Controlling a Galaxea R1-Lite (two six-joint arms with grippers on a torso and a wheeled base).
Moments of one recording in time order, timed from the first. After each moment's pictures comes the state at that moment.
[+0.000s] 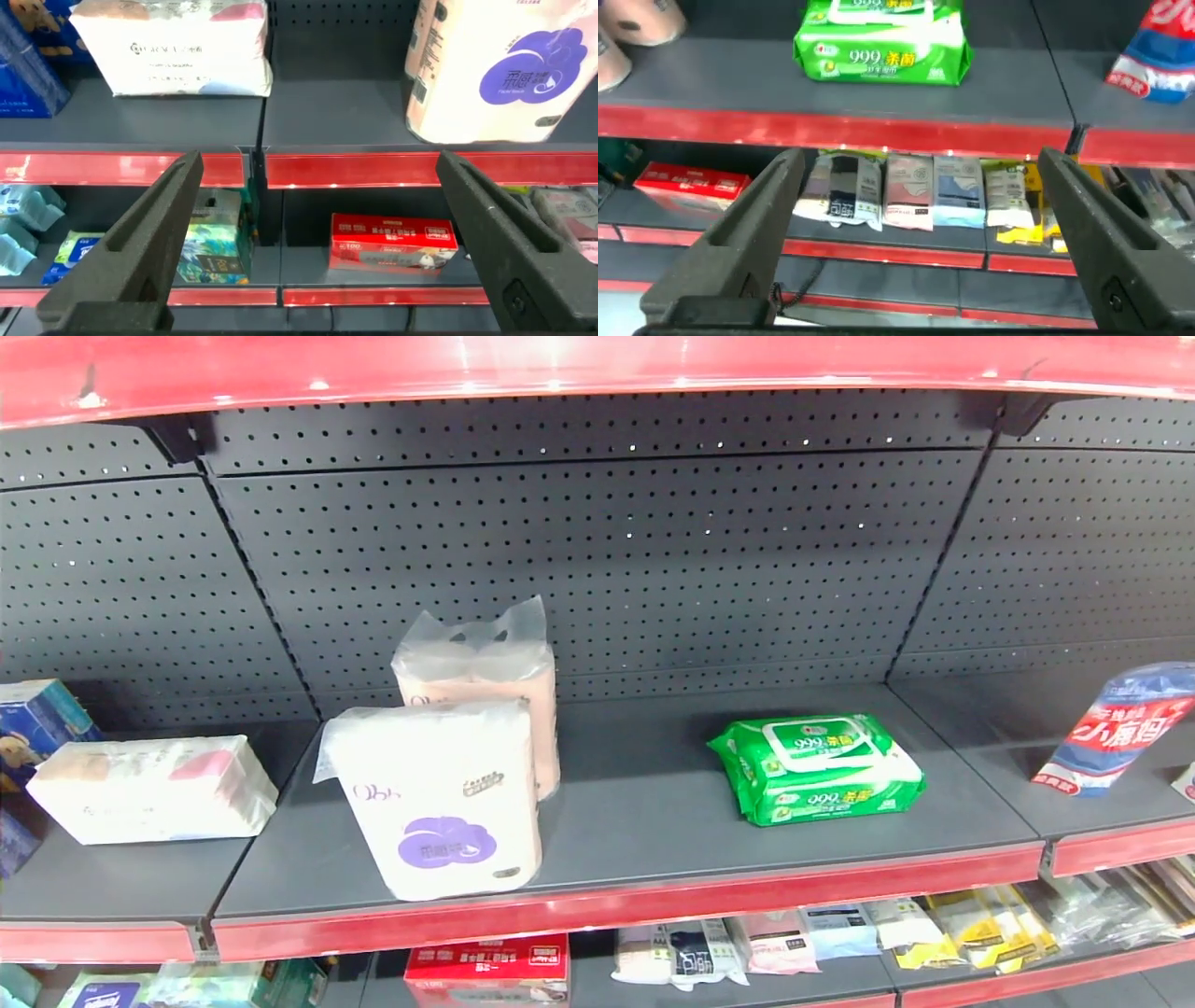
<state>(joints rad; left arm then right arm) 0.09 0.10 0.00 0.00 -0.01 0.00 -0.01 0.31 -0.03 -0.11 0.15 -0.05</state>
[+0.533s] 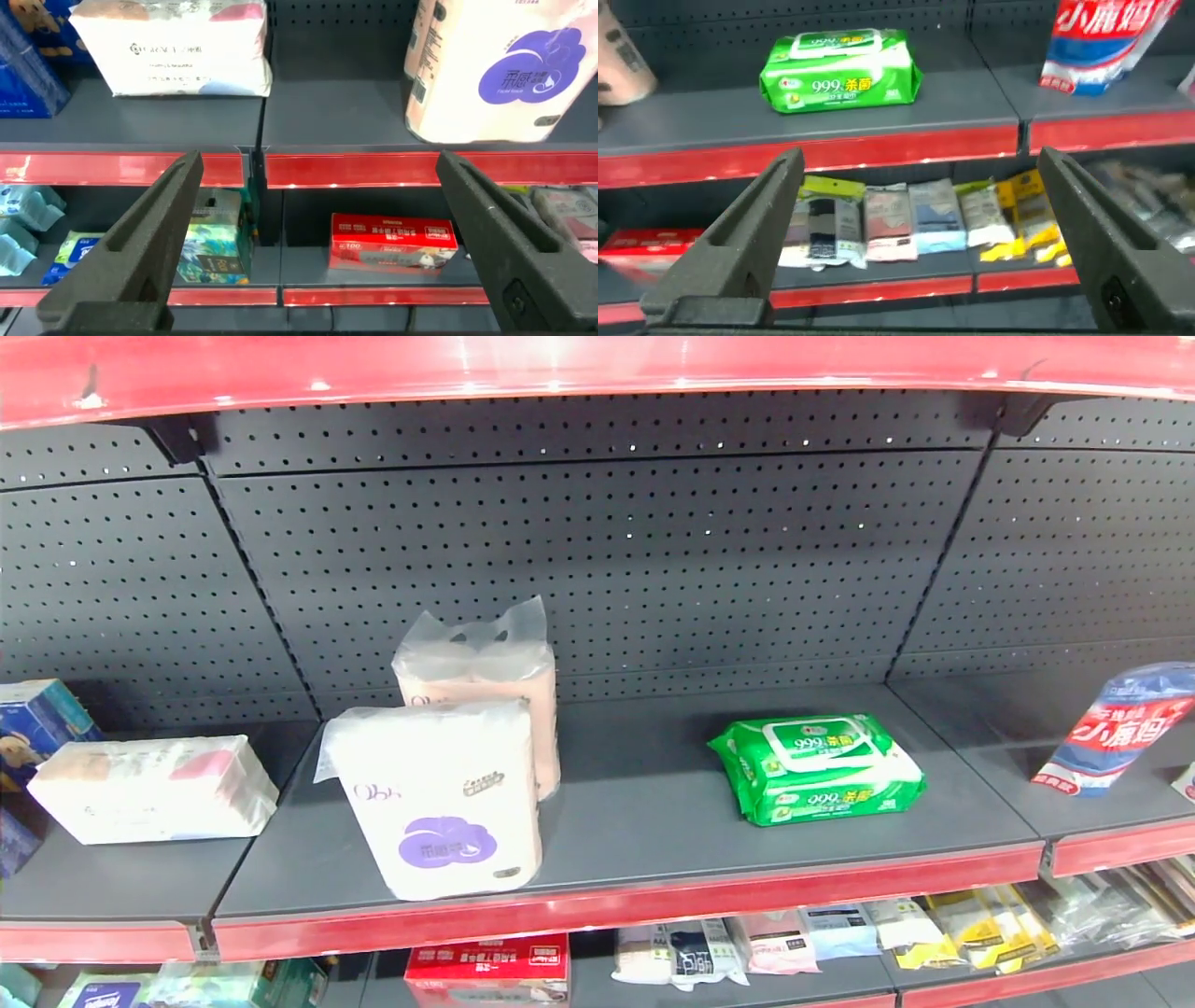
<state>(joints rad) 0.09 0.10 0.00 0.00 -0.01 0.00 0.00 0.01 0.00 0.00 0.02 0.00</state>
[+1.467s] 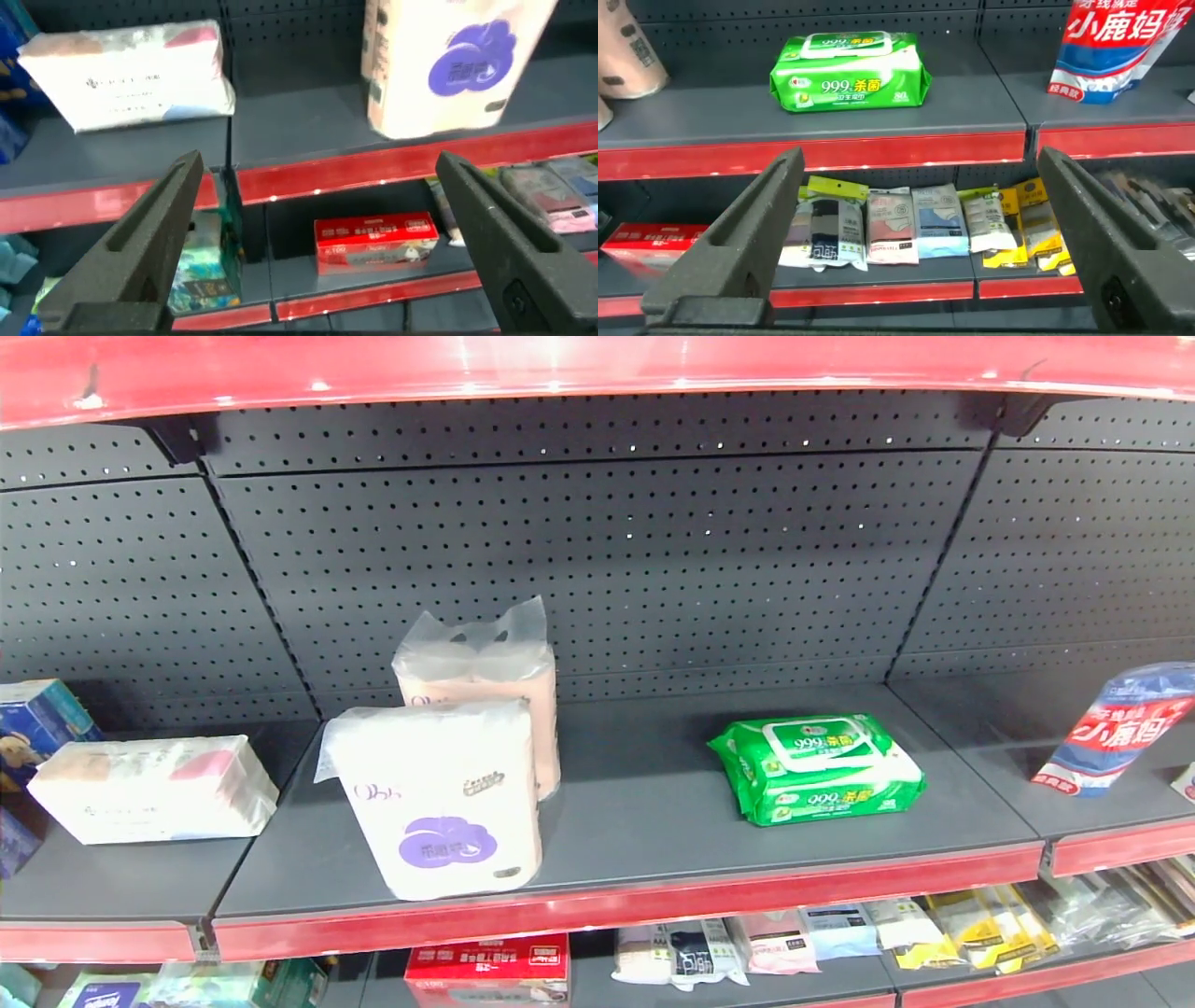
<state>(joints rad) -0.02 0.07 -0.02 0.00 -0.03 0.05 0.00 0.00 0.00 0.00 0.03 0.00</state>
